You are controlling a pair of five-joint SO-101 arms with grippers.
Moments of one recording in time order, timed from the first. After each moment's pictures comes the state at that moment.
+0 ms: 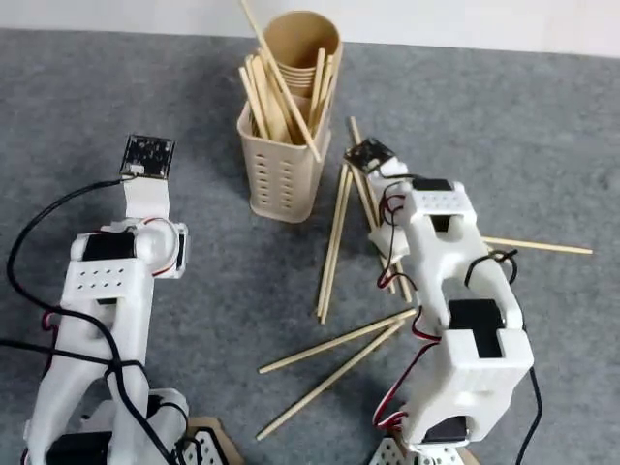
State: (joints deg) left arm -11.3 -29.6 48.5 53.1 -4.0; right arm -7.8 17.2 17.1 54.1 39.0
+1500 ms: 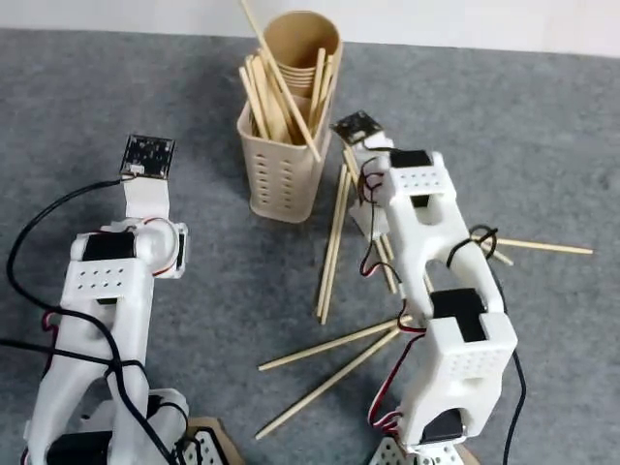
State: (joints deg) left arm -11.3 -29.6 48.5 53.1 -4.0; right arm -12.7 19.4 2.0 65.2 27.5
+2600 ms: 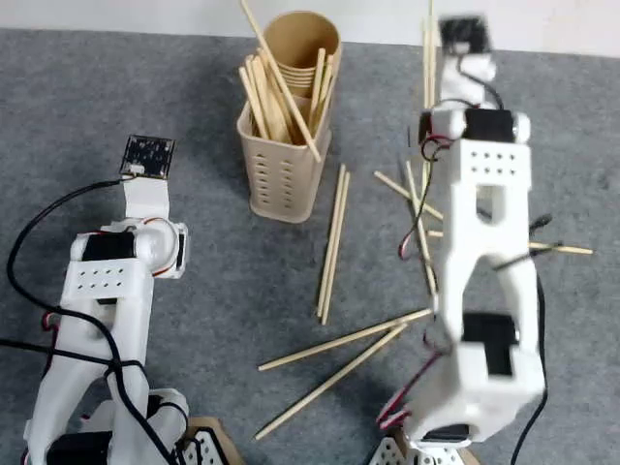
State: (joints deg) left arm -11.3 -29.6 48.5 53.1 -4.0; right arm -4.7 6.3 -18.9 67.3 7.8
